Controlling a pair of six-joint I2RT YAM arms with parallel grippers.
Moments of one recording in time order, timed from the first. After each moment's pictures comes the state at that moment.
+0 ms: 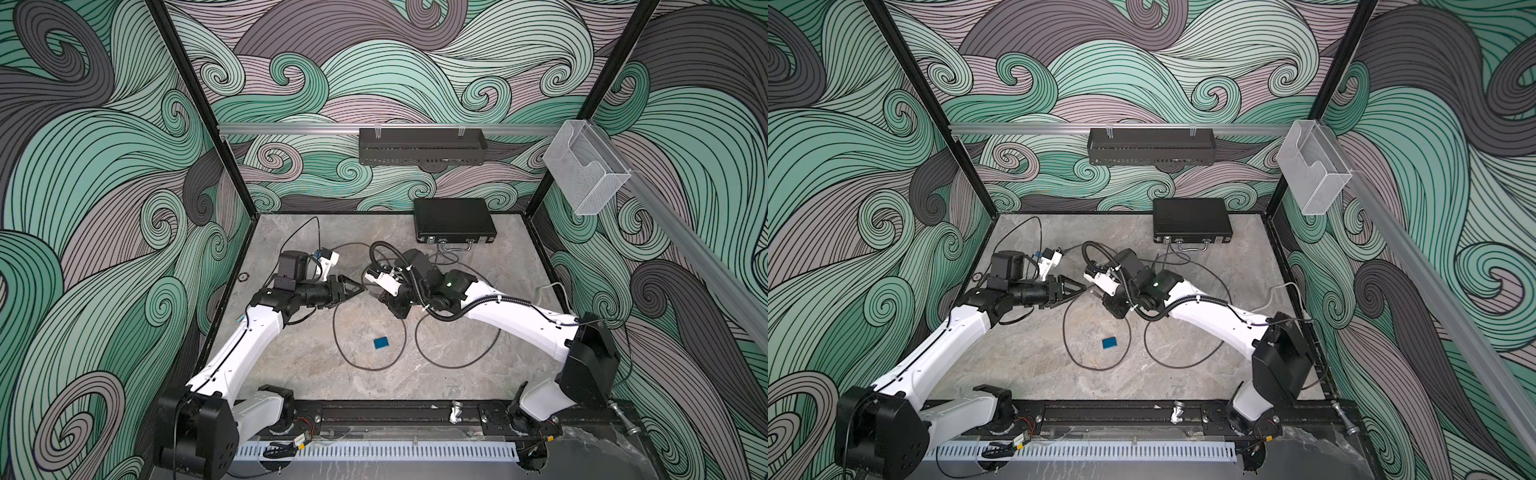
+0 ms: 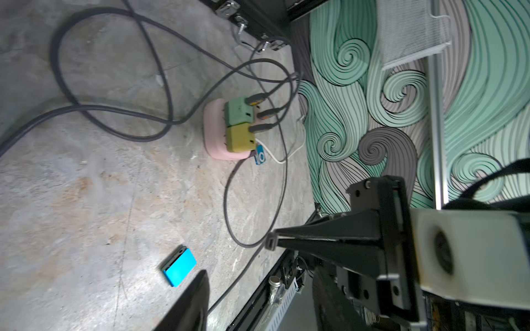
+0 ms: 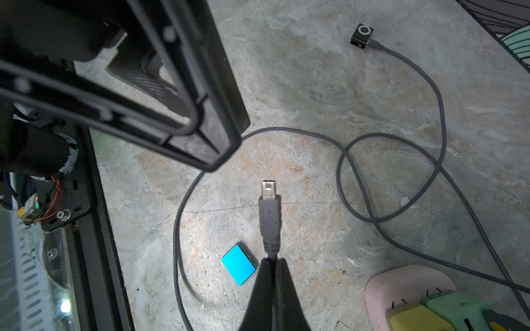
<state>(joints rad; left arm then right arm) -0.20 1.11 0.81 -0.42 0.88 -0.55 0.91 1.56 1.27 -0.53 -0.17 -0.20</state>
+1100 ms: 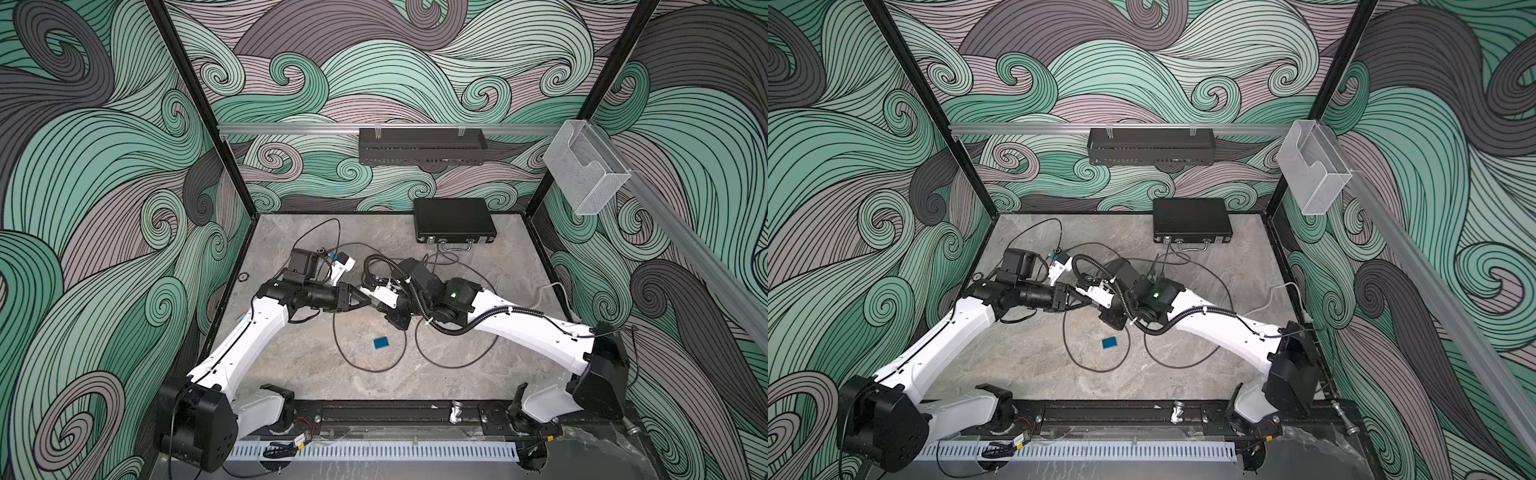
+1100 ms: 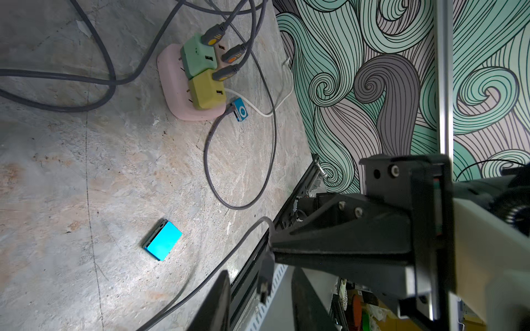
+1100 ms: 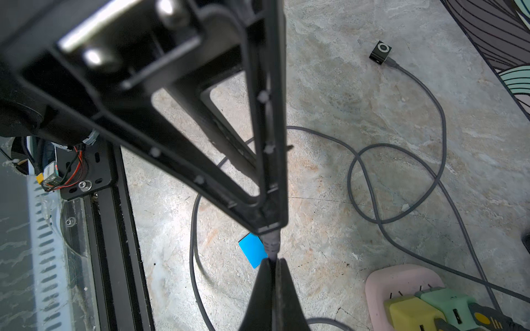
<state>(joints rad) -0.28 1.18 0.91 -0.64 0.92 -0.32 1.00 1.51 1.28 -0.60 -0.11 -0.24</state>
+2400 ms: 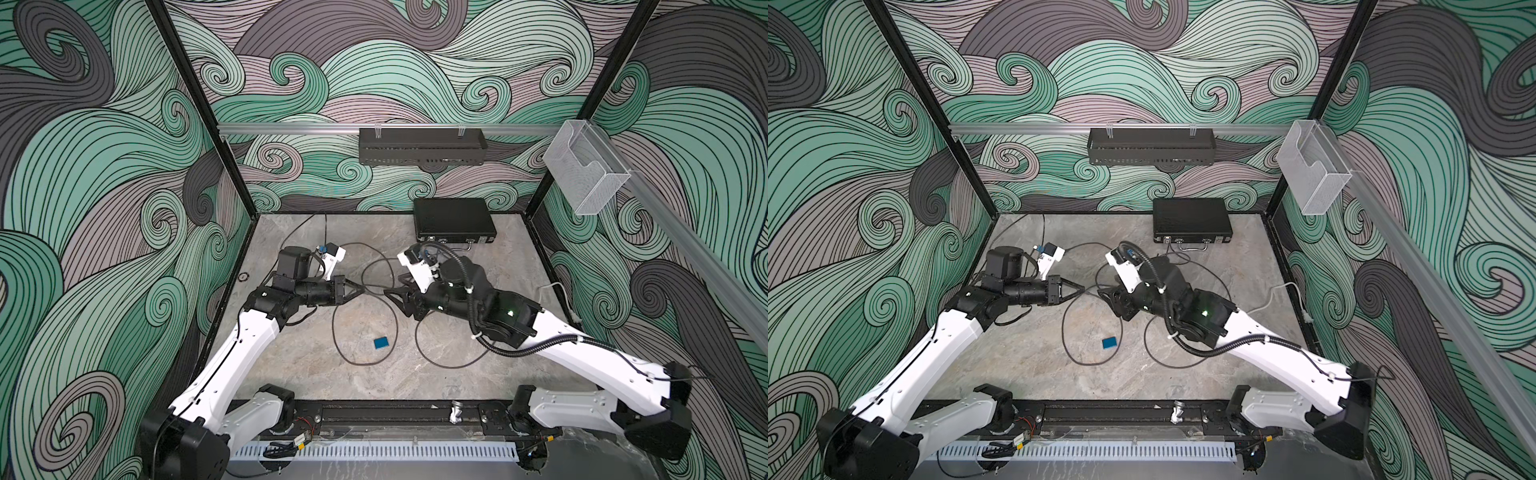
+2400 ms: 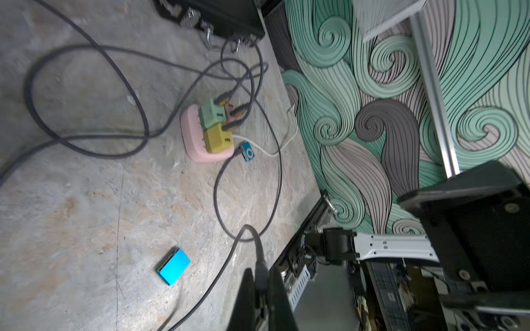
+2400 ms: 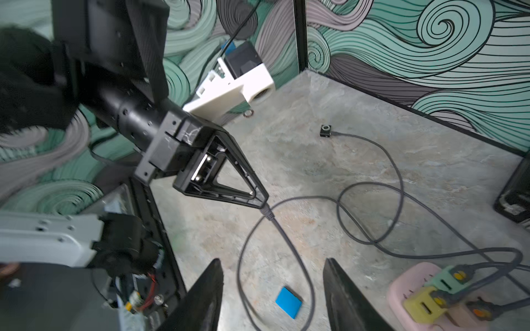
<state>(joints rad) -0.28 1.02 0.92 -0.51 0.75 -0.50 0.98 1.16 1.12 -0.32 -0.06 0.28</state>
